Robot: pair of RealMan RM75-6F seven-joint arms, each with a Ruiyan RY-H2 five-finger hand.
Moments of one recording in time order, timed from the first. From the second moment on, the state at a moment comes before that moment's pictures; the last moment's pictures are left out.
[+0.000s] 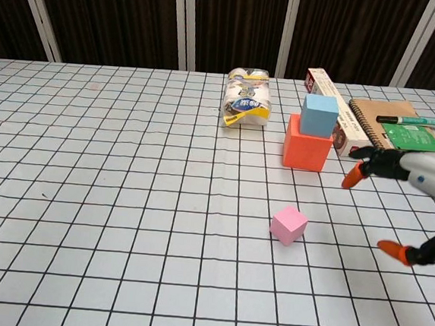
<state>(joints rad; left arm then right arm) -0.08 -1.10 -0.10 -1.60 1.38 1.49 0.03 0.53 -1.38 -0.13 -1.99 -1.17 1.33 -0.55</state>
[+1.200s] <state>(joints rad) -0.08 -1.12 -0.11 -1.60 1.35 1.49 0.09 0.59 -1.55 0.02 -1.81 -1.15 1.09 -0.52</state>
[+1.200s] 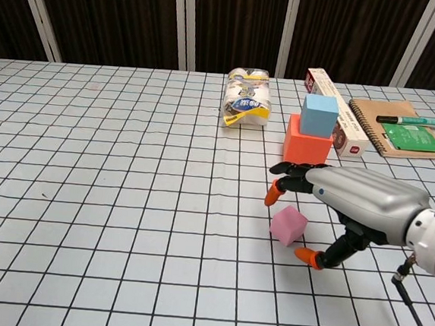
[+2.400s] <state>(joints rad) -0.08 -1.13 -0.11 -1.61 1.34 1.50 0.13 0.69 -1.57 0.09 -1.65 -1.11 0.92 -0.43</state>
